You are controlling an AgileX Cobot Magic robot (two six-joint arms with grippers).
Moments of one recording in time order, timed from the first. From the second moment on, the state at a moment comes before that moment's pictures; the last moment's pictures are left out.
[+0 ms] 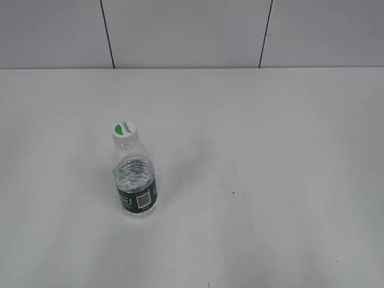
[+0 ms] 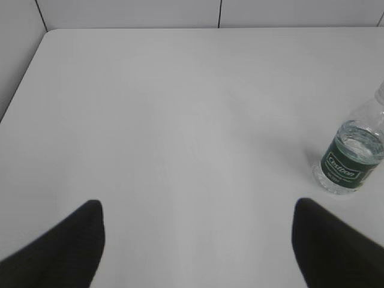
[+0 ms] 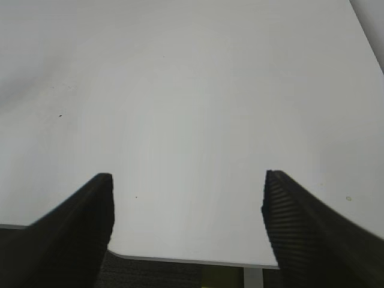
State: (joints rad) left arm -0.01 -0.01 -0.52 0.01 1.07 -0.02; right arm 0.10 -0.01 -0.52 0.07 1.10 -0.15
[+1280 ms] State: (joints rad) left arm -0.01 -0.01 -0.52 0.01 1.07 -0.02; right arm 0.10 -0.01 -0.52 0.07 1.10 -0.15
